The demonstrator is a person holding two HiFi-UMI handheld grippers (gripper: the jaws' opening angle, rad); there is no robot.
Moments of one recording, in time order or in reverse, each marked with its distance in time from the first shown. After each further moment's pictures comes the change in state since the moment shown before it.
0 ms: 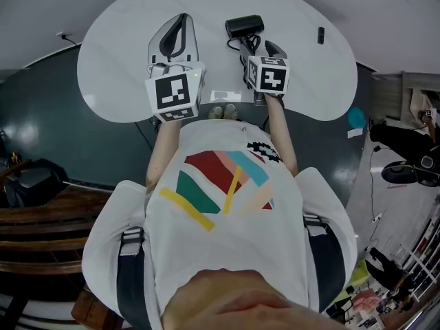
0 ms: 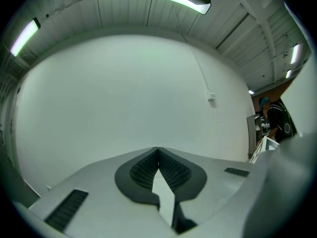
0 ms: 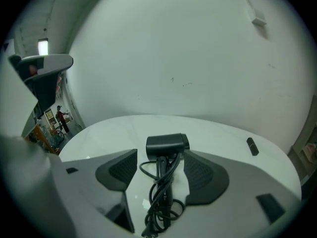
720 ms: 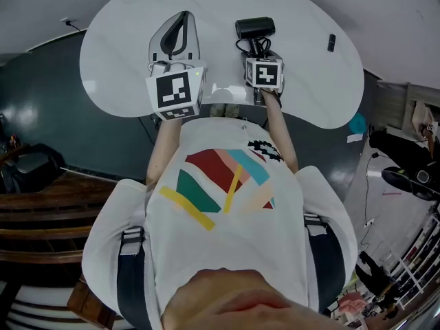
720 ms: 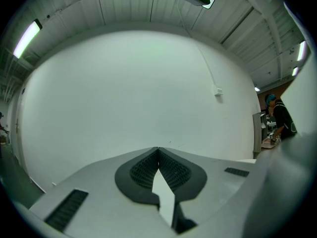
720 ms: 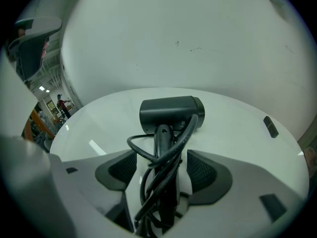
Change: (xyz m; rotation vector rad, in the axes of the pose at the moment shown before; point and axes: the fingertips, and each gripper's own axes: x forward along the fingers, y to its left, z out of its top) left arm 0.013 0.024 -0.016 -0.008 0.043 0.052; right arm 0.067 0.002 -0.066 -0.033 0.222 0.018
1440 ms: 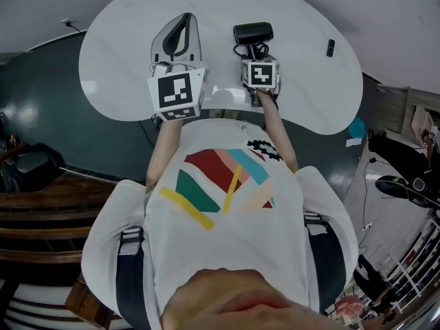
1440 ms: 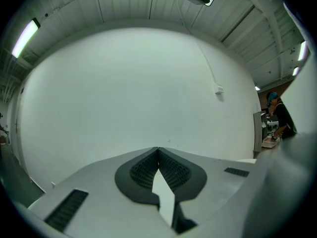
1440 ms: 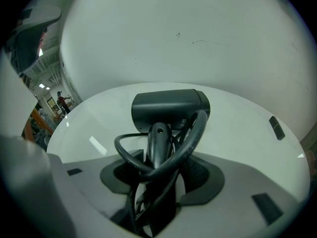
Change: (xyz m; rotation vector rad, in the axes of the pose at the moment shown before) left arm 0.021 -0.008 -0.003 -0.001 0.019 -0.001; right arm 0.022 -0.008 0.001 -0.013 0.045 0.000
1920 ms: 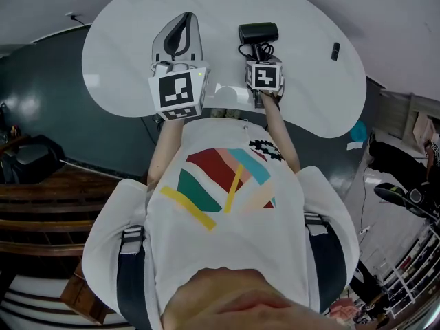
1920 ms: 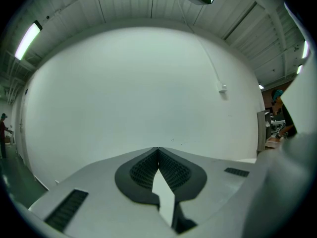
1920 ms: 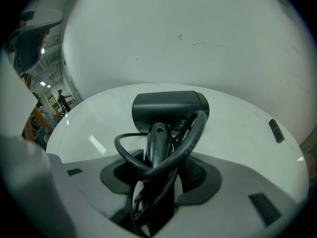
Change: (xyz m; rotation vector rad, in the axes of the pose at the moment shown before) left arm -0.002 0.012 -0.005 -0.008 0.014 0.040; right arm 0.000 0.003 0.002 -0.023 -0.007 0.006
